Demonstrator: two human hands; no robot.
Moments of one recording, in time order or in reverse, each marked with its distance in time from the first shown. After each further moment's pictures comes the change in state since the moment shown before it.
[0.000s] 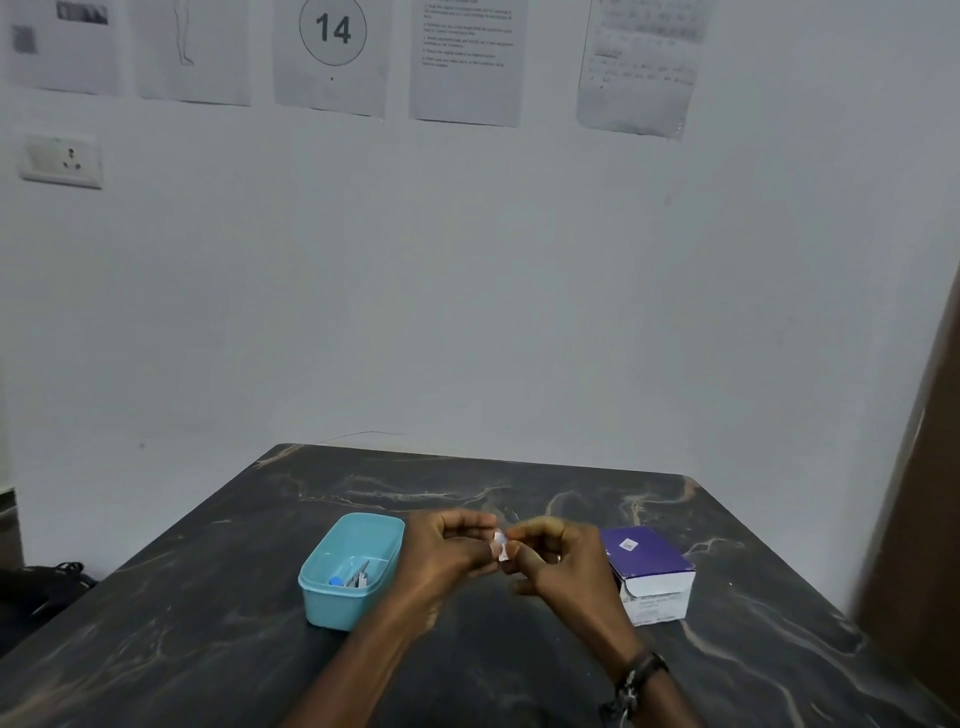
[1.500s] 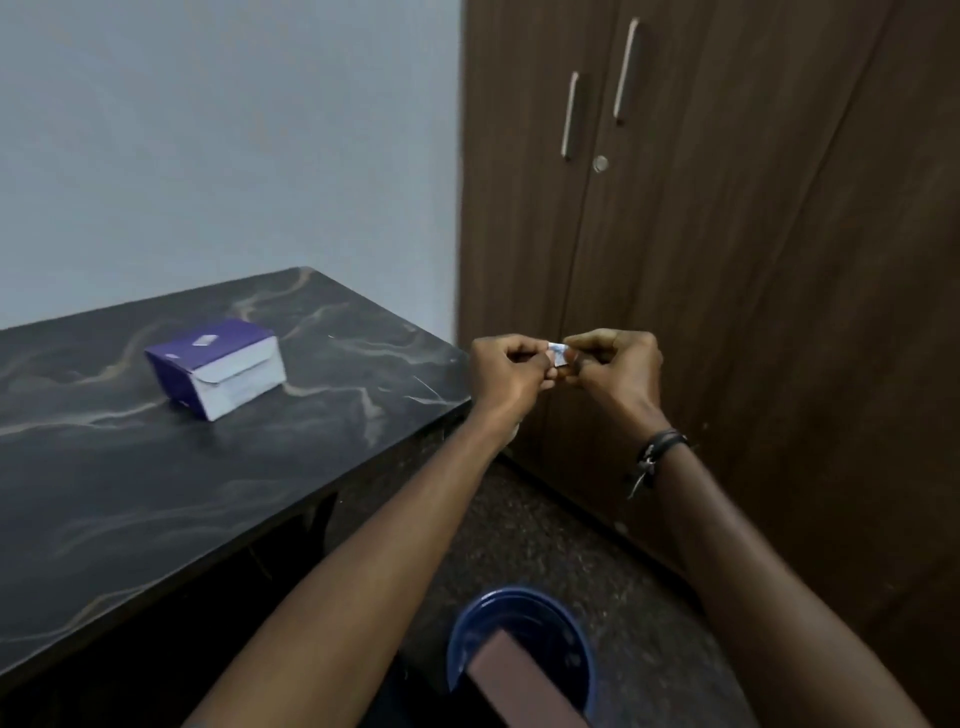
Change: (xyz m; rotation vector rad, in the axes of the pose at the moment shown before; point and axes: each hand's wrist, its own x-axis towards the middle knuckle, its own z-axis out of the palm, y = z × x) left_hand -0.180 -0.079 0.370 -0.040 -0.661 -0.027; right_hand -0.238 0.013 -0.324 -0.569 1.011 0.215
